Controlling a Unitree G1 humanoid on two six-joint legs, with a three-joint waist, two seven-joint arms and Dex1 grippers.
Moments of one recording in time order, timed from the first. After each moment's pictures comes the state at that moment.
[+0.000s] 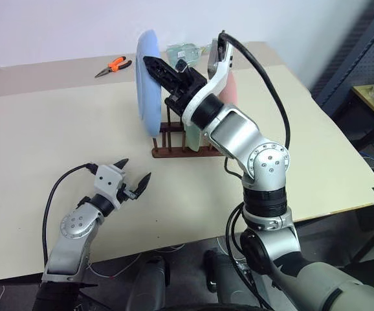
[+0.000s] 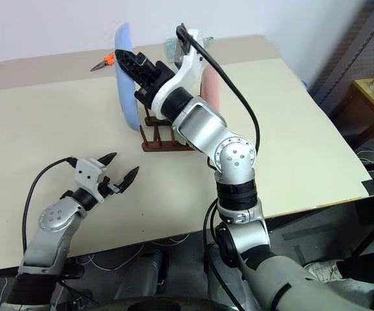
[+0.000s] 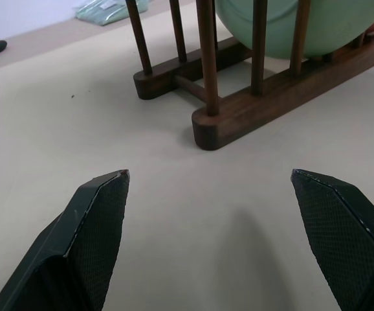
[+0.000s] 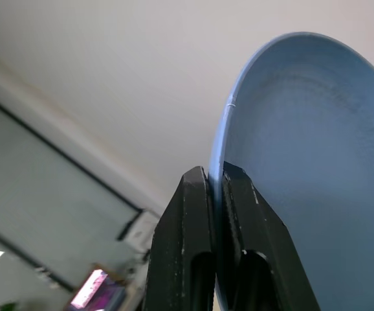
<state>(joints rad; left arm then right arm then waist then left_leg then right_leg) 0.03 0.40 0.05 -0.18 -0.18 0.06 -0.47 -0.85 0.08 -0.01 -0.14 1.32 0.67 -0.29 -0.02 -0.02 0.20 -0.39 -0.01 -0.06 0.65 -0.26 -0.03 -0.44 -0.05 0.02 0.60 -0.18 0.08</state>
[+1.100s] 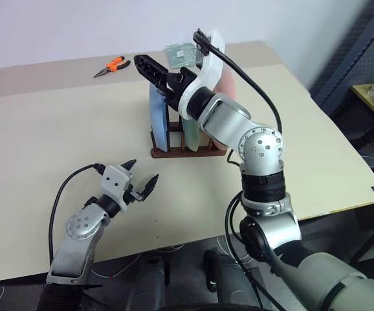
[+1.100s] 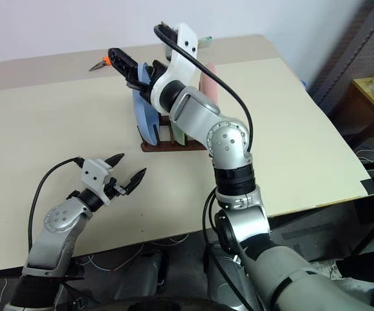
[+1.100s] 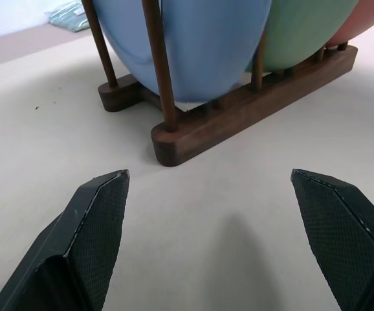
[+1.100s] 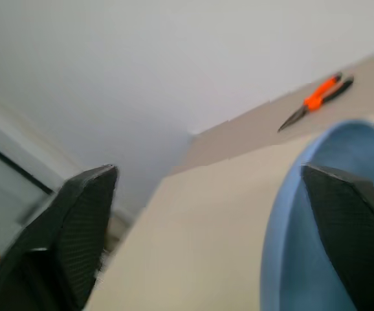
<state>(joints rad) 0.04 0.38 0.02 -0.24 -0.19 0.10 -0.48 -0.99 0.02 -0.02 -0.02 1.02 0.78 -0.24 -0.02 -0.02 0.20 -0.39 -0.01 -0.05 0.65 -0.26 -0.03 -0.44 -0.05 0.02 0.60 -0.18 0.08</state>
